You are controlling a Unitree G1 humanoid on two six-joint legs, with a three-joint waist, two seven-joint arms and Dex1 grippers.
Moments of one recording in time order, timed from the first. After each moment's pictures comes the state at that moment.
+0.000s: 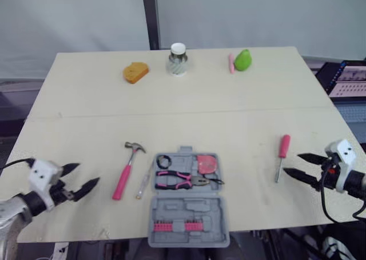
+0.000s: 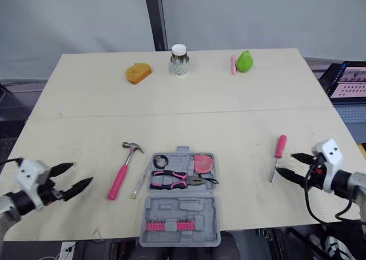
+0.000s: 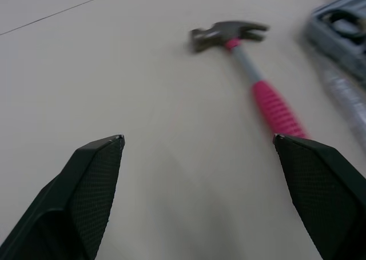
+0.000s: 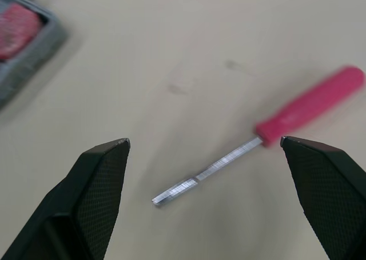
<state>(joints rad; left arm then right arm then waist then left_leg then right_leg) 0.31 0.73 0.45 -0.23 -0.44 0.32 -0.79 0.02 -0.90 -0.36 0.05 0.45 0.43 1.09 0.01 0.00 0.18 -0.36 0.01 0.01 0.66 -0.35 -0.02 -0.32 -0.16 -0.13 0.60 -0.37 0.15</state>
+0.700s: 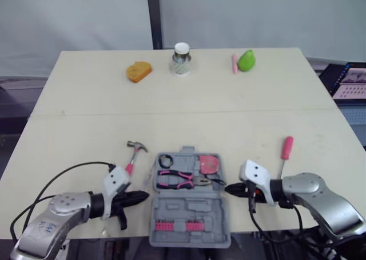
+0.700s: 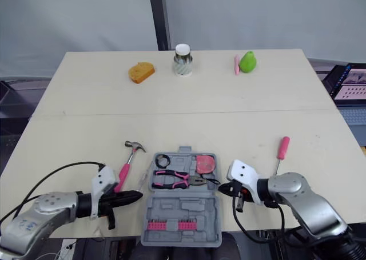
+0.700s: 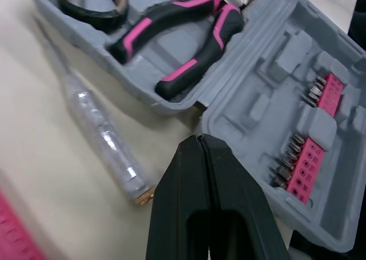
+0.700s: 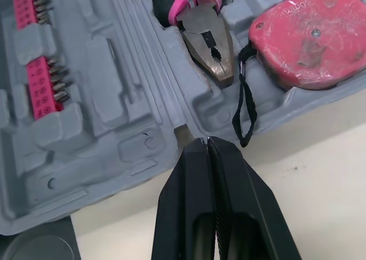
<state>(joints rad) 0.17 0.76 0.00 -0.46 -0.43 0.66 -0.78 -0.08 -0.85 0.20 -0.41 0.27 0.61 0.95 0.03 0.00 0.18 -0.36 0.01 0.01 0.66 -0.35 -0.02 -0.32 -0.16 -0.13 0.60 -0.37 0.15</state>
